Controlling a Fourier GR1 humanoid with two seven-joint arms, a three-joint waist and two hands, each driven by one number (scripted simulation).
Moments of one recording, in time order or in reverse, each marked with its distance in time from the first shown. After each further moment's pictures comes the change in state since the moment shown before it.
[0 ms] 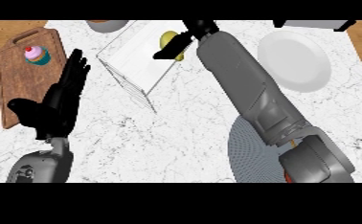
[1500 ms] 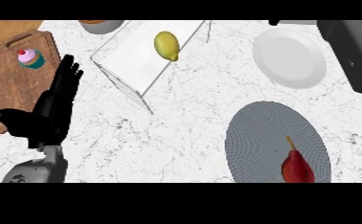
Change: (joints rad) left arm 0.055 -0.005 0.024 -0.040 -0.003 -0.002 -0.011; right arm -0.021 -0.453 -0.256 0.127 -0.188 0.356 -0.023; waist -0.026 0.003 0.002
